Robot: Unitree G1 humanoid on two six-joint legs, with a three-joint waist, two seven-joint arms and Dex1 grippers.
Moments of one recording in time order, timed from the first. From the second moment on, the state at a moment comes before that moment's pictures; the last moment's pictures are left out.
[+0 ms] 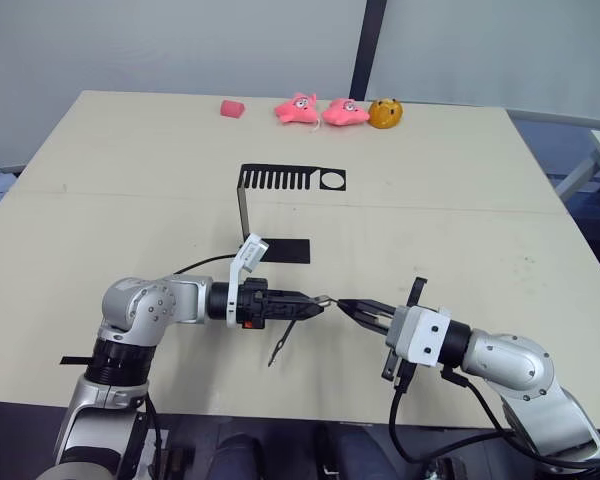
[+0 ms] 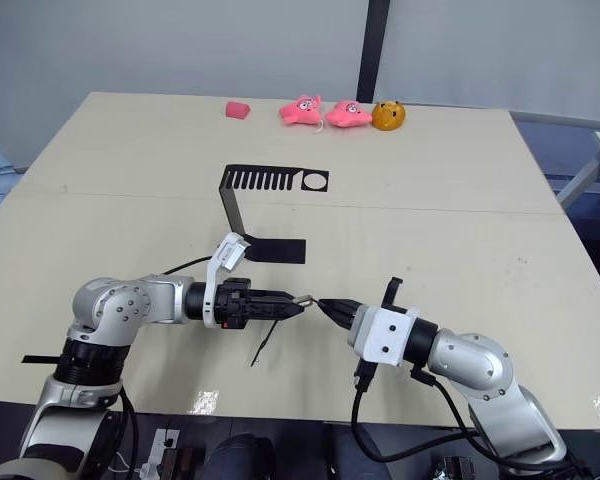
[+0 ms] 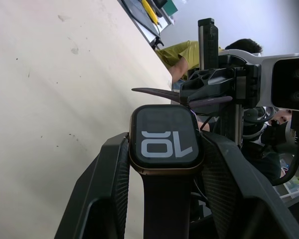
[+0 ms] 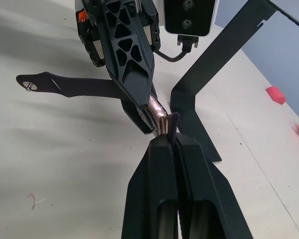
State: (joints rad) left arm -0.55 0.47 -0.04 -0.08 -0.86 1.26 -0.86; right arm -0.02 -0.64 0.13 -0.62 0.06 0.08 0.75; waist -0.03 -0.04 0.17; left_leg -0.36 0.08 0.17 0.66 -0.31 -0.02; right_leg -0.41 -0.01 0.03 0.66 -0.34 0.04
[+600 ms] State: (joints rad) left arm -0.55 0.47 -0.02 -0.07 -0.86 1.28 -0.85; right arm -0.01 -0.64 0.13 -0.62 0.06 0.06 0.75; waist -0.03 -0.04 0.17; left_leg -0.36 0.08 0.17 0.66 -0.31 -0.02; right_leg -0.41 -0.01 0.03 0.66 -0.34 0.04
